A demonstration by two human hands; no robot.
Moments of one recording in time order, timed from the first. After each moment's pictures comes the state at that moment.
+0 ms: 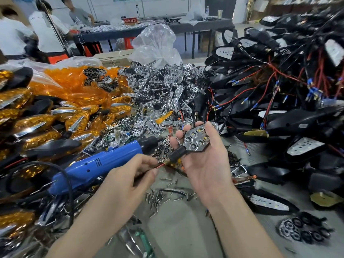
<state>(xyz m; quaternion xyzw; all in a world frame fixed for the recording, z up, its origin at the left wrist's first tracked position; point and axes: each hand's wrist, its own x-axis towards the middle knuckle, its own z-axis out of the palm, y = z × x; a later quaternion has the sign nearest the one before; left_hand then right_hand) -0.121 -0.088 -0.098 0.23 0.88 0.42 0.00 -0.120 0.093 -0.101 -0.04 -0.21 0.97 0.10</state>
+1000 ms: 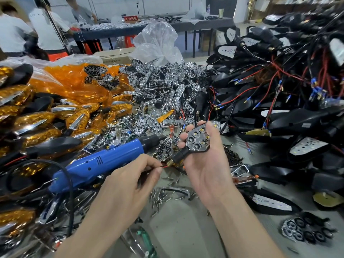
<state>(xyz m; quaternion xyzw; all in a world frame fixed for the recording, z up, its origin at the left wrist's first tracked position) -0.114 -0.085 -0.103 0.27 0.89 0.36 -0.10 -0.118 0.088 -0.100 -0.05 -0.21 0.97 0.12</state>
